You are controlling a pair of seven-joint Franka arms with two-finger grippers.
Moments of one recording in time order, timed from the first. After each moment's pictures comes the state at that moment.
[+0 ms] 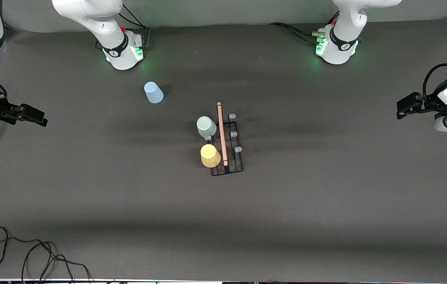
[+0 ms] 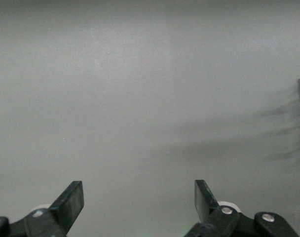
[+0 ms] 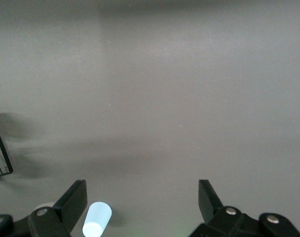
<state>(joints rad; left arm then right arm) -0.09 0.04 0.03 -1.58 0.02 1.57 0.07 0.01 -0.01 -0.06 -1.69 -0.02 1.63 0.06</state>
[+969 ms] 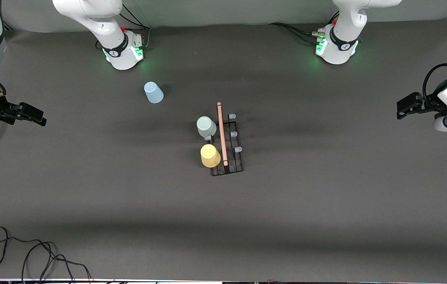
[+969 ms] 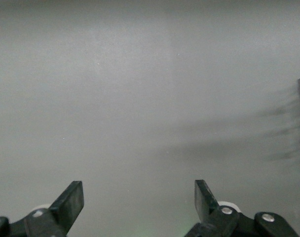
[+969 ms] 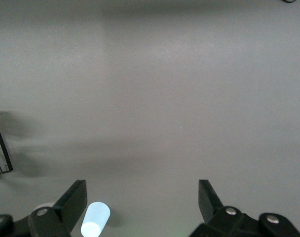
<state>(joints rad) -0.09 0.04 0.03 -1.58 0.02 1.57 0.07 -0.05 -0.01 0.00 -1.69 -0.02 1.63 0.04</state>
